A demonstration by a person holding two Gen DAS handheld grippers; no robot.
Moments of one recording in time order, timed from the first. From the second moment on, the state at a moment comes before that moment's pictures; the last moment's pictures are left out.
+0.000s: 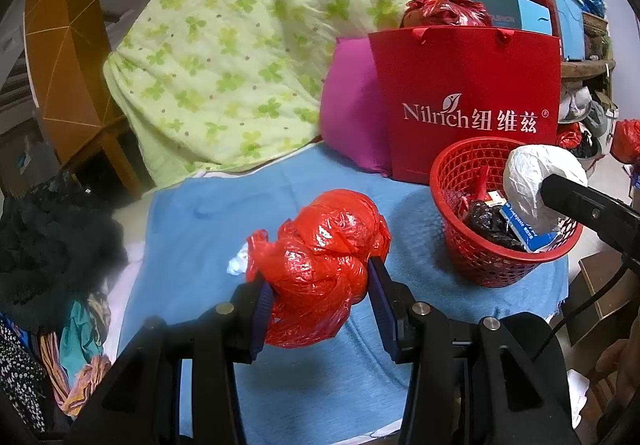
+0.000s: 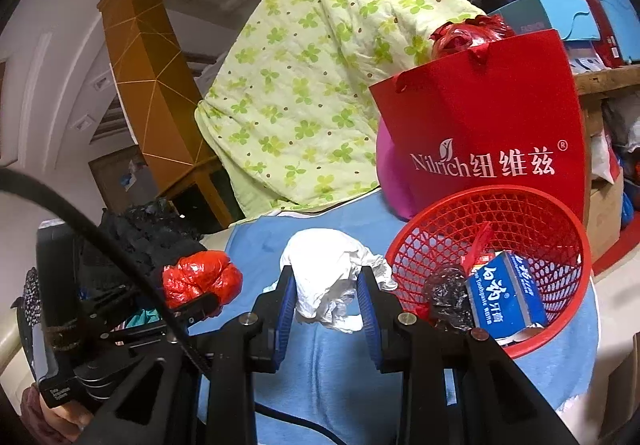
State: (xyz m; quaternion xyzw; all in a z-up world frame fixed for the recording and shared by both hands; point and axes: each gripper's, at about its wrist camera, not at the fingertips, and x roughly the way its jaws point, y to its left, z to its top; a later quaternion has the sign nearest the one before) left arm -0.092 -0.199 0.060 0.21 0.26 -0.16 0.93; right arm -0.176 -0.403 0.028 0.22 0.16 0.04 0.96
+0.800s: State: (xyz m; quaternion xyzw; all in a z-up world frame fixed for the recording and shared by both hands) left arm -0.105 -0.242 0.064 0.24 0.25 -0.20 0.92; right arm -0.198 -0.445 0.024 0.25 0.15 0.00 0.96
